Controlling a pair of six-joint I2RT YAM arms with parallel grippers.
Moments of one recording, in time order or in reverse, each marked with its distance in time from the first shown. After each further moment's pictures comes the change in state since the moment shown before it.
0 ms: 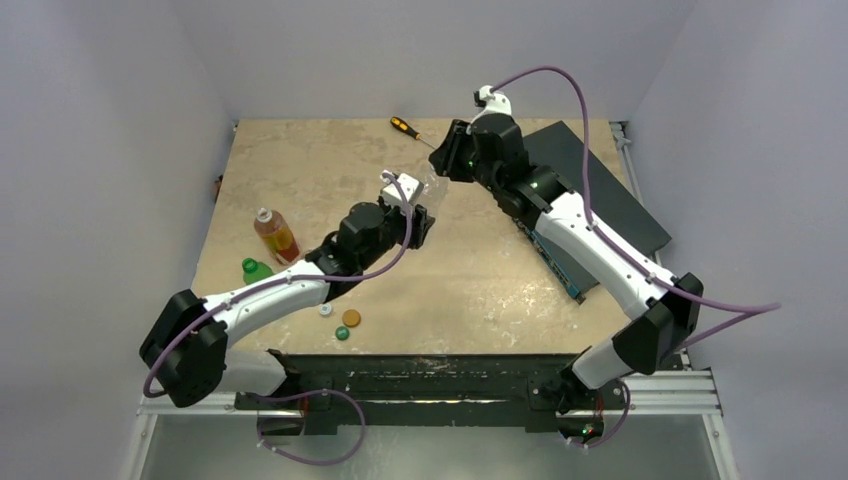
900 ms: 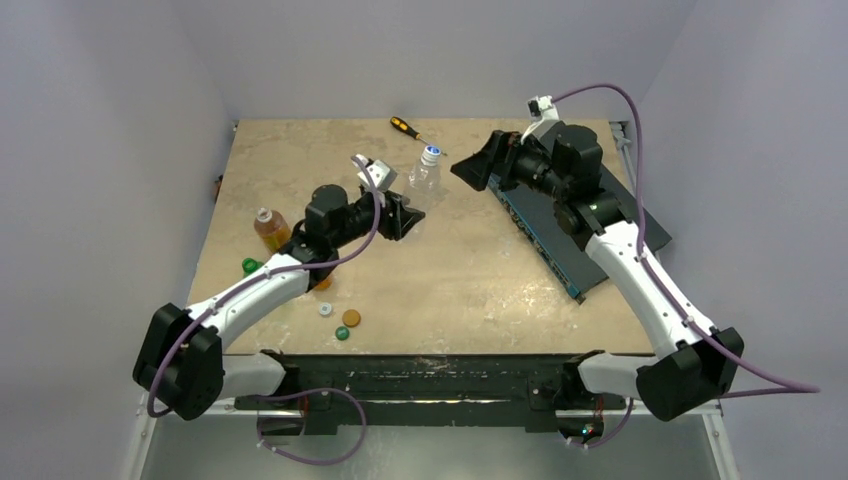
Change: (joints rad) left arm 0.192 -0.026 0.000 0.016 0.342 -0.021; right arm -0.277 -0.230 -0.253 0.178 -0.518 -0.072
